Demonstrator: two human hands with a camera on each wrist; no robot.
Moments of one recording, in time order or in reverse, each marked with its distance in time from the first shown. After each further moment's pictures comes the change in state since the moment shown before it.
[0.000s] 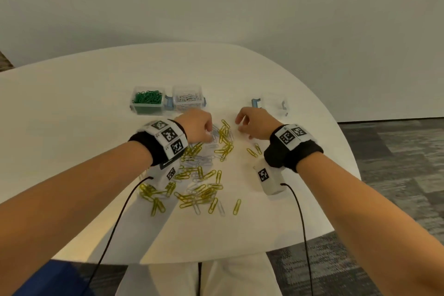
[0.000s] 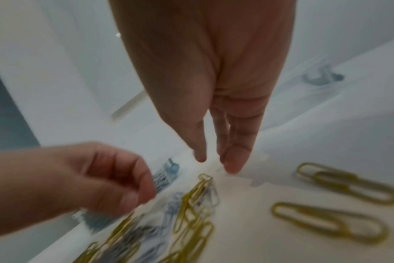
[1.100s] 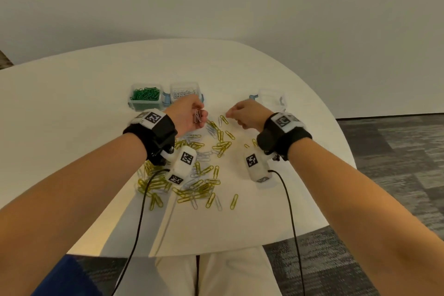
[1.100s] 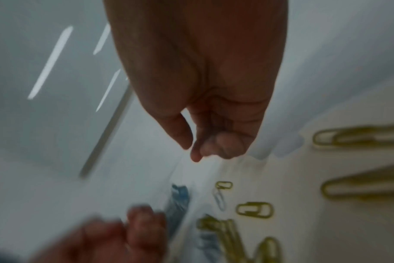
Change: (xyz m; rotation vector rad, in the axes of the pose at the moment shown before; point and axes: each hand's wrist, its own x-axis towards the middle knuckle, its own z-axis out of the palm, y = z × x) left_hand 0.004 -0.001 -0.007 -1.634 -0.001 -0.395; right_hand 0.024 -0.003 0.003 0.375 -0.021 0.117
